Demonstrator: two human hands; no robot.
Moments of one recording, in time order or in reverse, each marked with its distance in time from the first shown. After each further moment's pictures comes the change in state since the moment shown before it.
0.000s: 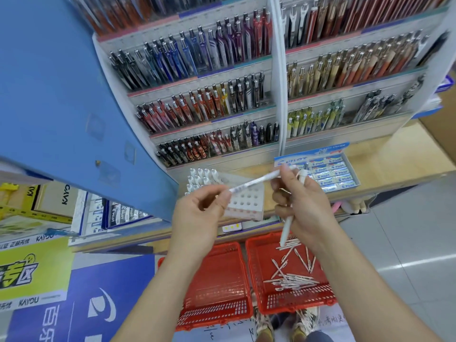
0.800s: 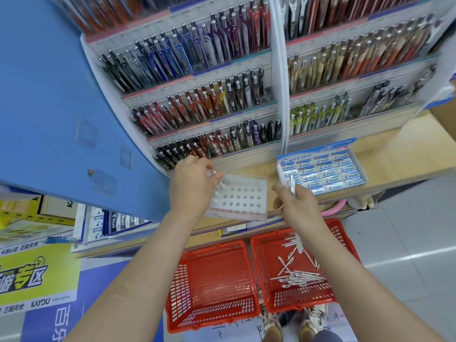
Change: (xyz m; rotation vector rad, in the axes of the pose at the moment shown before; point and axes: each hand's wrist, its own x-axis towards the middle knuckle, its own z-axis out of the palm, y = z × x) left_hand 0.098 -0.021 0.003 0.989 0.088 0.344; right_hand 0.033 0.038 -0.022 -0.648 0.217 -0.054
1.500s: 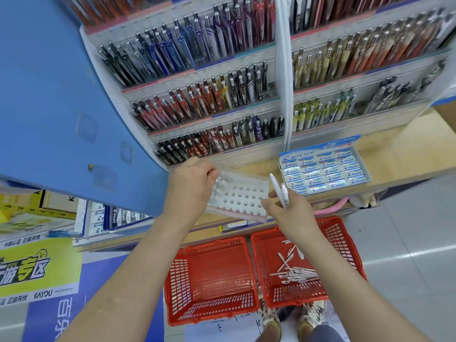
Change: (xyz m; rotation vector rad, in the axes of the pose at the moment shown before) left_hand -0.013 -0.006 -0.011 -0.032 0.062 0.208; right_hand -0.001 0.025 0.008 -0.152 -0.078 -0.106
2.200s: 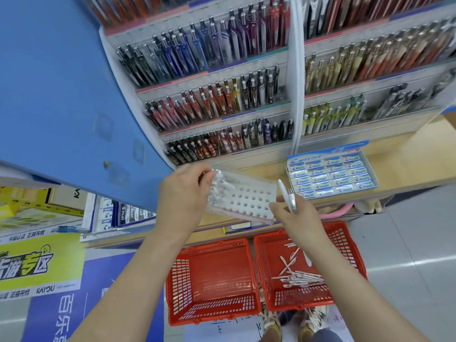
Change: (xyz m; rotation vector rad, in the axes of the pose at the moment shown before) left_hand -0.022 0.001 -0.031 -0.124 0.097 -0.109; right_hand -0.004 0.000 0.003 -0.030 0.009 0.014
